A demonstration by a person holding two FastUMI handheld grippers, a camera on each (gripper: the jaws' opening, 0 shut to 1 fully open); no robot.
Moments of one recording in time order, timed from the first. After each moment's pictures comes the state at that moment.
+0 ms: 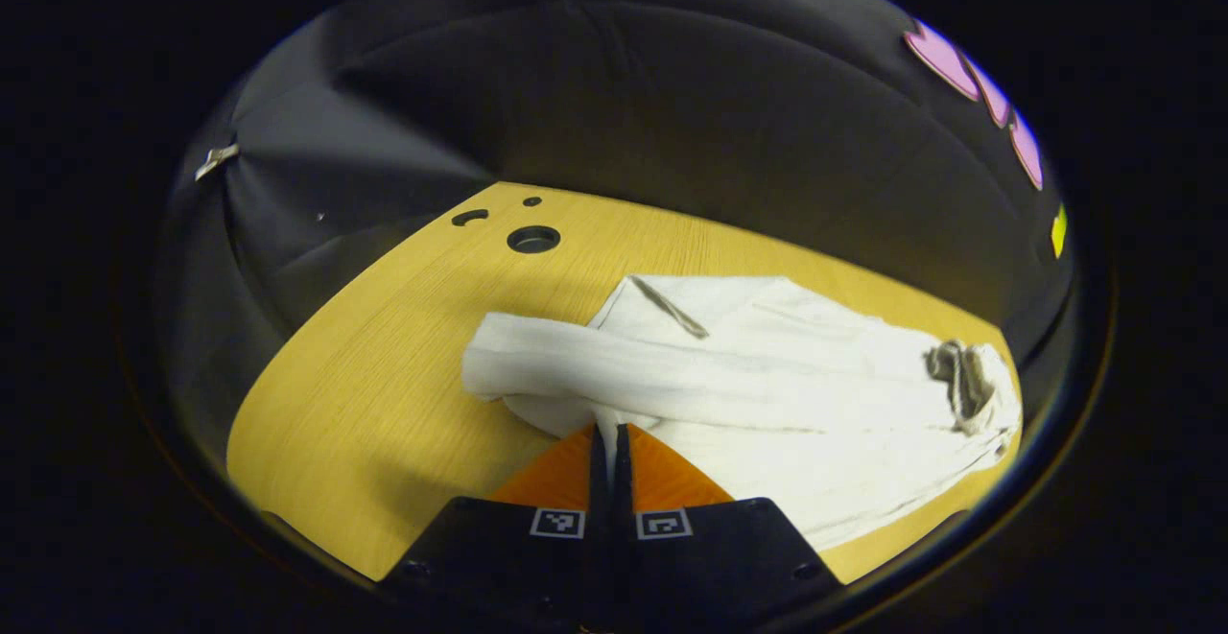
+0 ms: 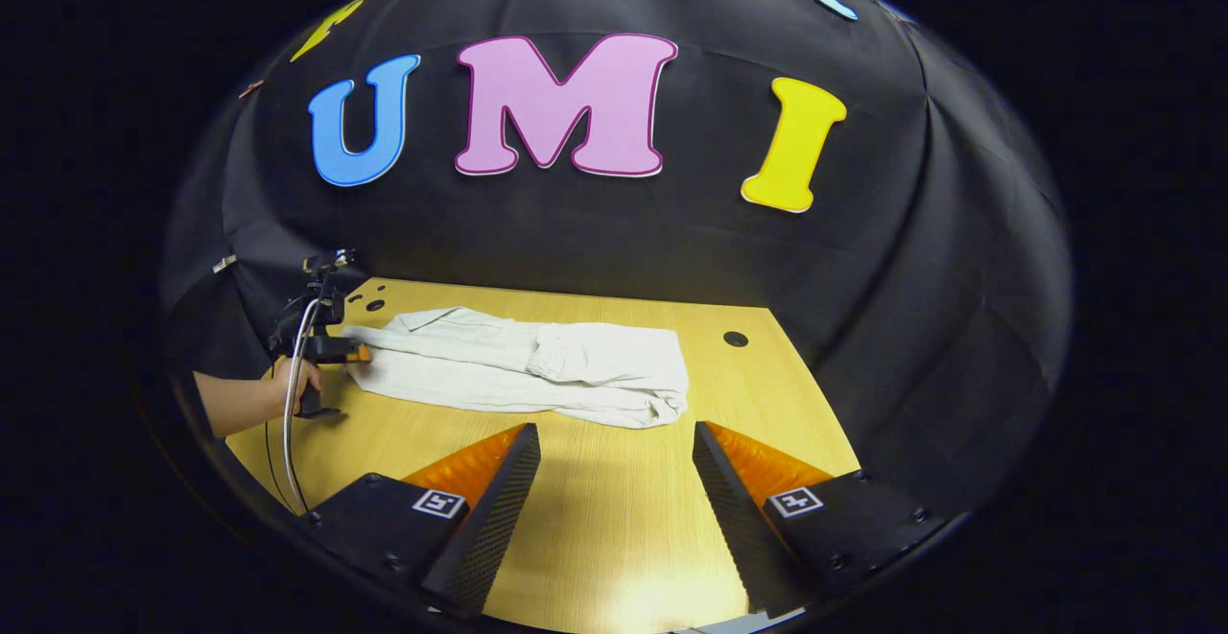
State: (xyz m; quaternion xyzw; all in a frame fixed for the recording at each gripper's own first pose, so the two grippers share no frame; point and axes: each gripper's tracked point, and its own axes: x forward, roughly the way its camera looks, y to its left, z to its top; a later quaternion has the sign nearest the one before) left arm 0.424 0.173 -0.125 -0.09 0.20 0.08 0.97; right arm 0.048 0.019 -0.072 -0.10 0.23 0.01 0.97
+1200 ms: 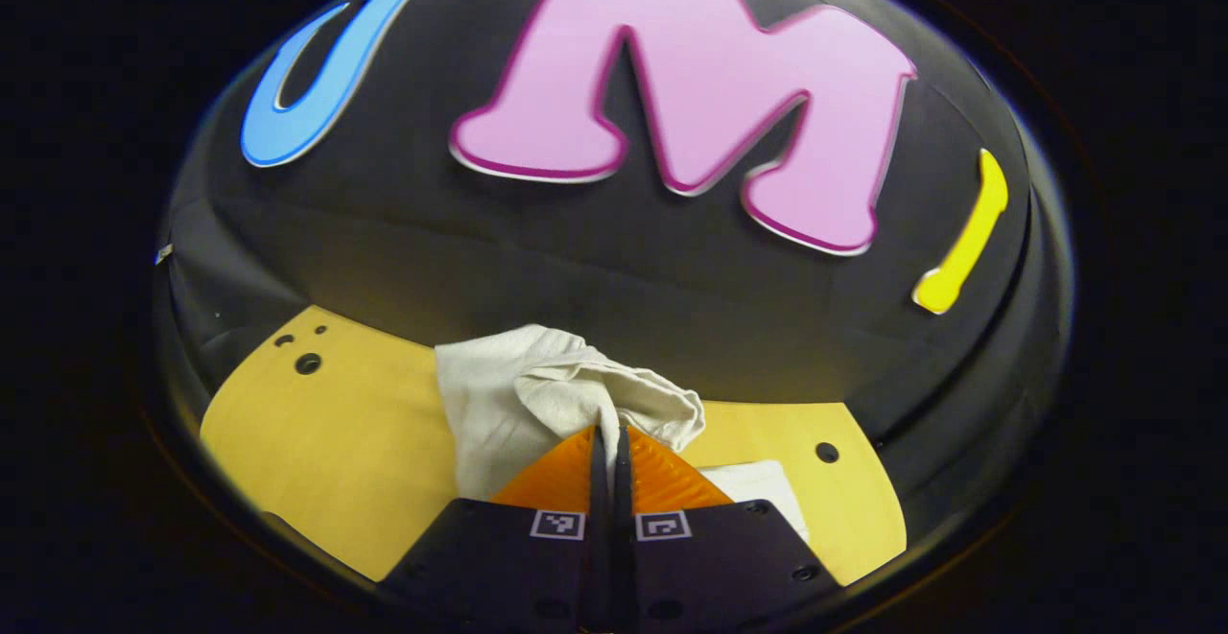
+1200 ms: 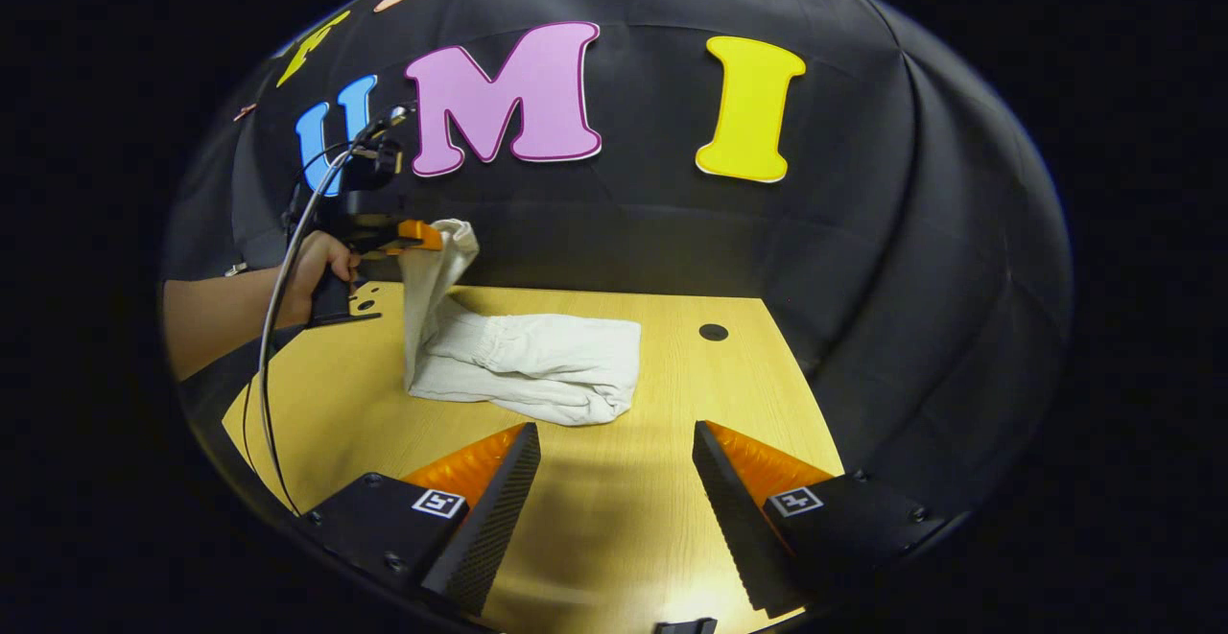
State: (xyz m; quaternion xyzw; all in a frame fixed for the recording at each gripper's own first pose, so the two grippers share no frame) left arm 0.431 -0.188 0.044 -0.05 0.11 -0.08 0.99; right arm 0.078 -0.112 -0.093 -0.06 0.23 0.06 0.97
